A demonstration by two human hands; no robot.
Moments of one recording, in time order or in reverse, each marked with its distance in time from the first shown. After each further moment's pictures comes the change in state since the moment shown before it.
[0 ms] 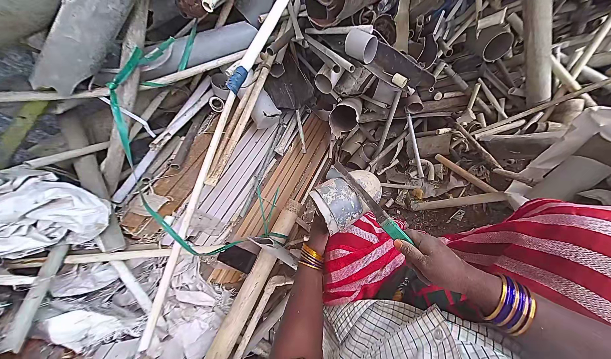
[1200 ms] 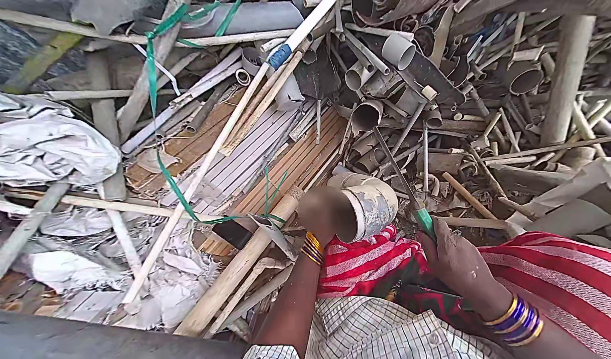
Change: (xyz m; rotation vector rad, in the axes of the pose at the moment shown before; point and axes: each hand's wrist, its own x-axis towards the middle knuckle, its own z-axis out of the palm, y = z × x) left_hand -0.018 0.024 0.003 0.462 0.053 0.305; right_hand -0.009 -0.008 -0.001 -0.863 0.510 -0.192
